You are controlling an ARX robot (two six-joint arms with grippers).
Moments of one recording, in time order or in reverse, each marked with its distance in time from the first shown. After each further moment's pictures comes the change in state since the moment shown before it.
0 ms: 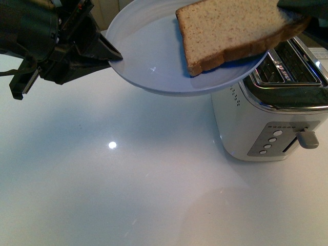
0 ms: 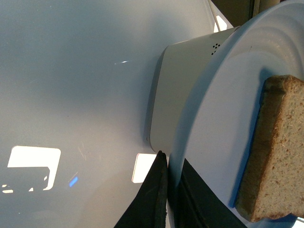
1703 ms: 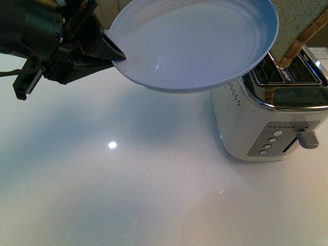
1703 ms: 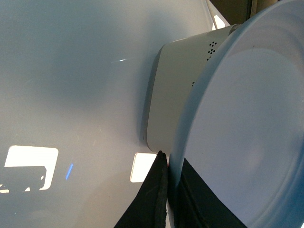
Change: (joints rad) left arm -0.011 0.000 0.000 0.006 -0.004 -0.010; right arm -0.030 0.063 0.383 -0.484 0.341 -0.645
